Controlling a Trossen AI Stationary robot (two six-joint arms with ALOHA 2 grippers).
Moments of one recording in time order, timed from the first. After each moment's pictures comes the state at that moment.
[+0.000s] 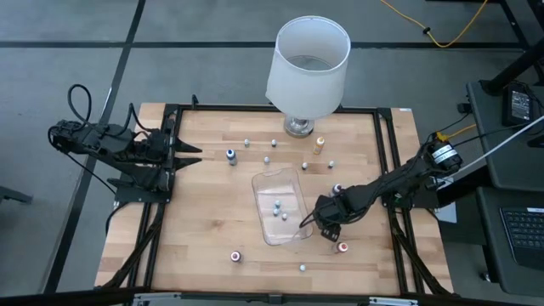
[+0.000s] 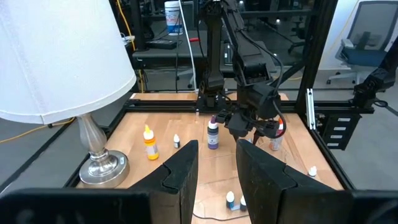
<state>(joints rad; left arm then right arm) -0.34 0.64 1.04 -0.61 -0.44 -0.08 0.41 1.64 0.92 -0.76 -0.05 0.90</state>
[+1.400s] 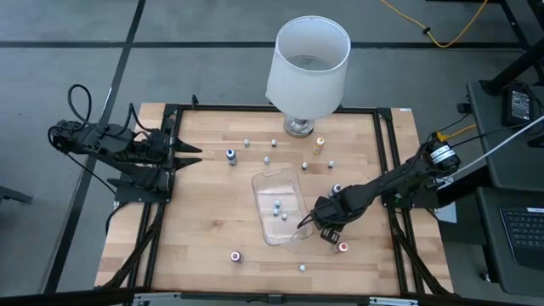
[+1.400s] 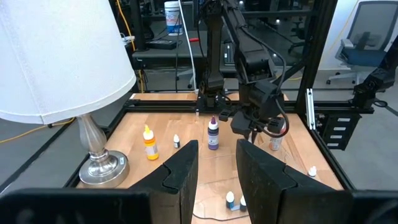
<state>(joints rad) -0.34 0.64 1.04 -0.61 -0.44 -0.07 0.41 1.64 1.01 -0.86 -0.11 0.92</state>
